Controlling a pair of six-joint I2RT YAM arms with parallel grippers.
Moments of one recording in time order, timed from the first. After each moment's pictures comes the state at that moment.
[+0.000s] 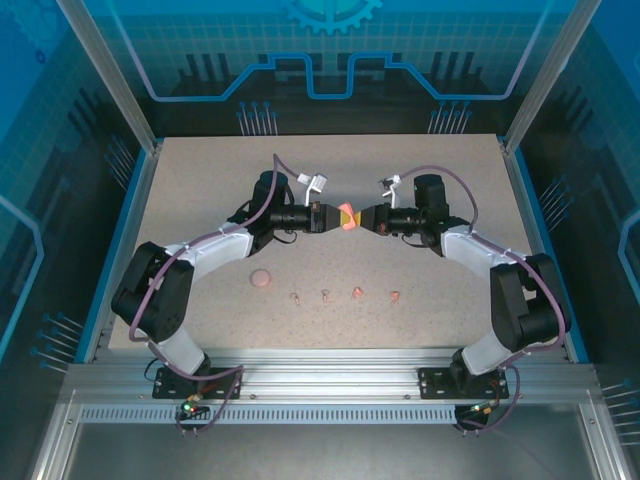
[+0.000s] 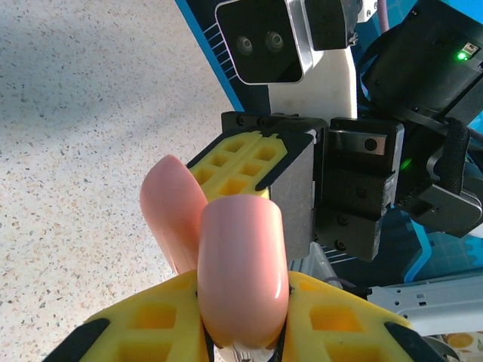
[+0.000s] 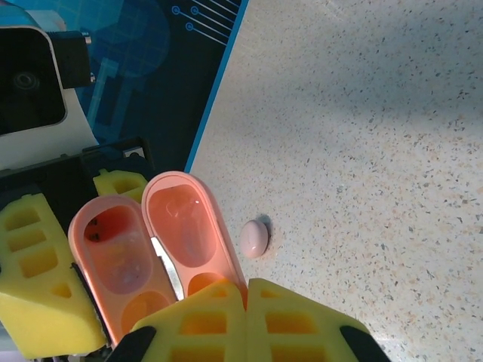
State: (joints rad) left arm -0.45 1.67 1.02 0.27 0.86 -0.72; right arm 0.26 1.56 0.91 0.08 -0.92 0.61
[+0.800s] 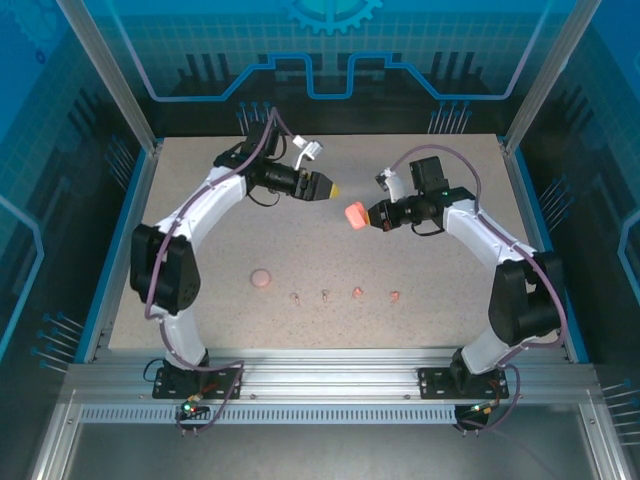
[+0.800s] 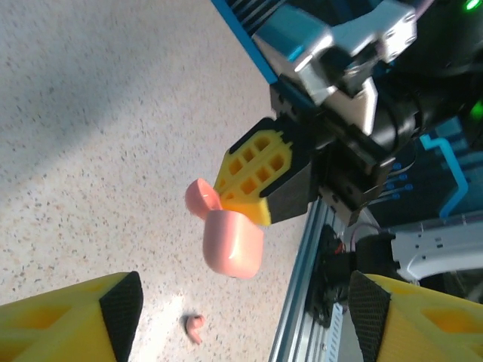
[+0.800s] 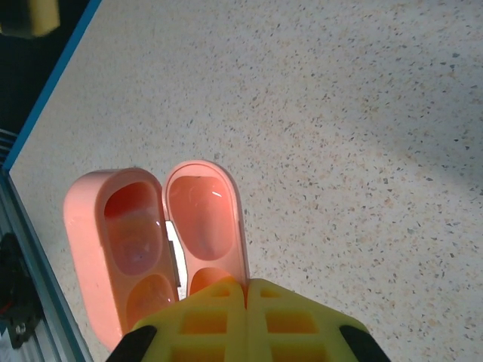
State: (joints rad) left arm -0.31 1.90 1.69 -0.71 1.01 -0.10; right arm 0.25 1.61 1.21 -0.56 -0.65 -0.01
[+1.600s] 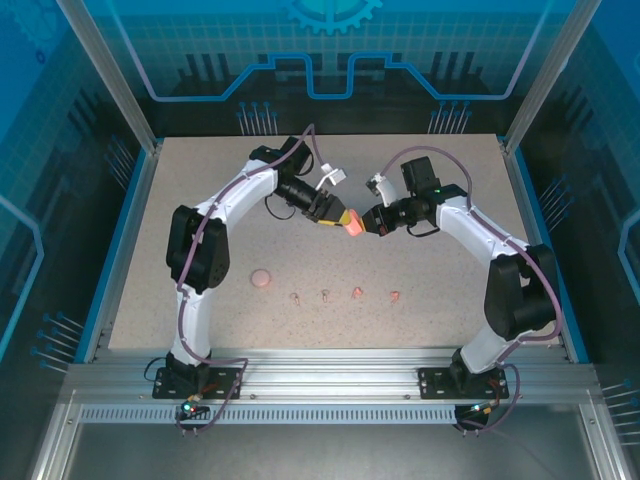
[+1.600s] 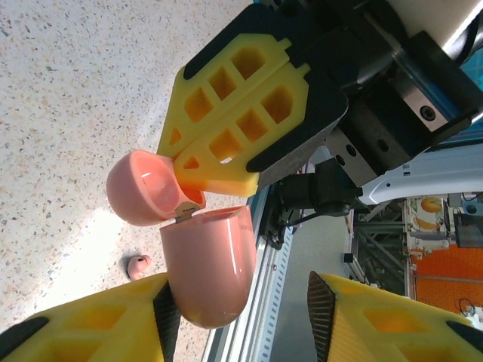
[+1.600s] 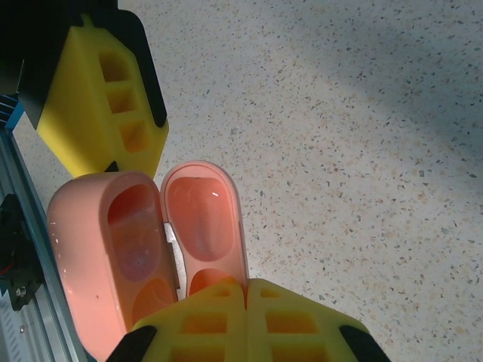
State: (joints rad) left arm -0.39 2.13 1.90 -1.13 1.13 0.15; right arm 0.29 1.65 1.24 -0.62 -0.67 -0.08
